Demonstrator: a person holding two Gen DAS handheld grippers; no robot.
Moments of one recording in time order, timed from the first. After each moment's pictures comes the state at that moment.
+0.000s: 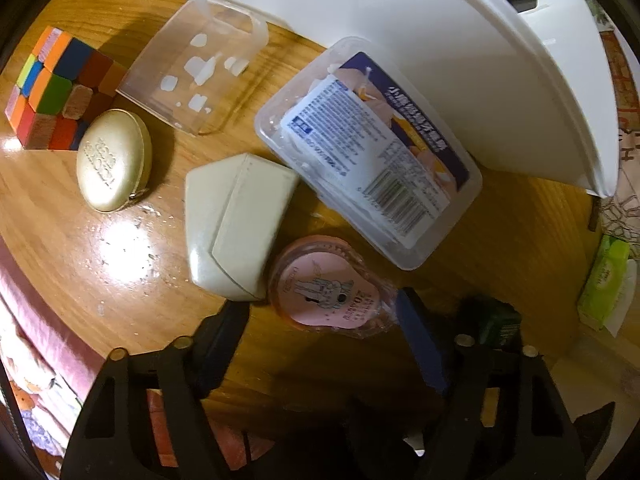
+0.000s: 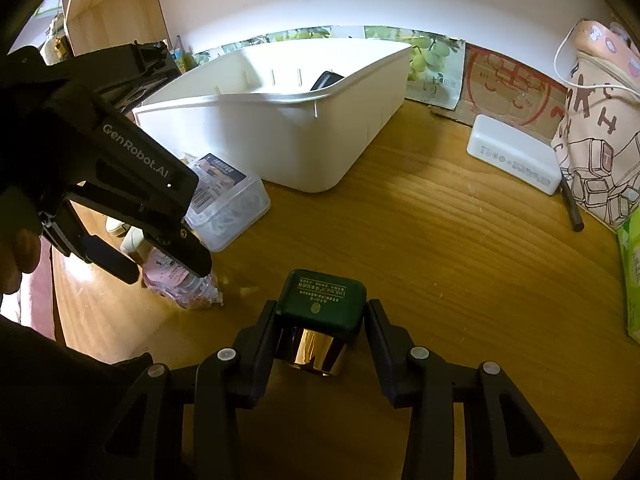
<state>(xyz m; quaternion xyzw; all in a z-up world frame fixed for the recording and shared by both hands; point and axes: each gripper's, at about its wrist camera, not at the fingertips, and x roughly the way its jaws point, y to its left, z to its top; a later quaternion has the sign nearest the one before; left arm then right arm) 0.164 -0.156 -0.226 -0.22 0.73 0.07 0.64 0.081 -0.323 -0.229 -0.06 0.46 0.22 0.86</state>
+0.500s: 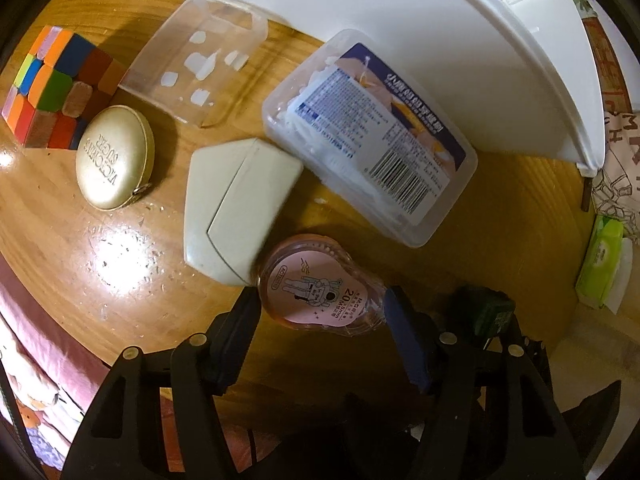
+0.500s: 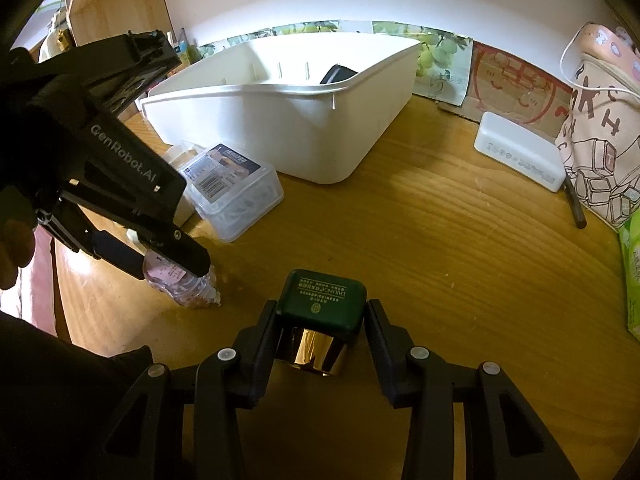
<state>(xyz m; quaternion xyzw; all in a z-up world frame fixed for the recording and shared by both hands) 0.148 -0.154 -0.228 -0.21 0.73 0.05 0.64 0.084 -0.318 -0.229 -0.07 0.47 0.23 0.85</state>
